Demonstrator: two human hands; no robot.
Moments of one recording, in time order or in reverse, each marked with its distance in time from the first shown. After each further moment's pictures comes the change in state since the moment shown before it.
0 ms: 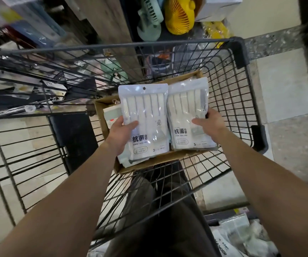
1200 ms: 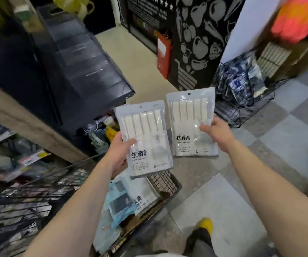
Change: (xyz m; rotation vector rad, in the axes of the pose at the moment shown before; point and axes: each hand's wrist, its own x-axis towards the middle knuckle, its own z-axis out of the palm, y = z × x) left_hand -0.254 0.190 0.233 0.328 -0.389 0.588; right_hand -0.231 -0.075 -0.355 0.482 0.400 -0.401
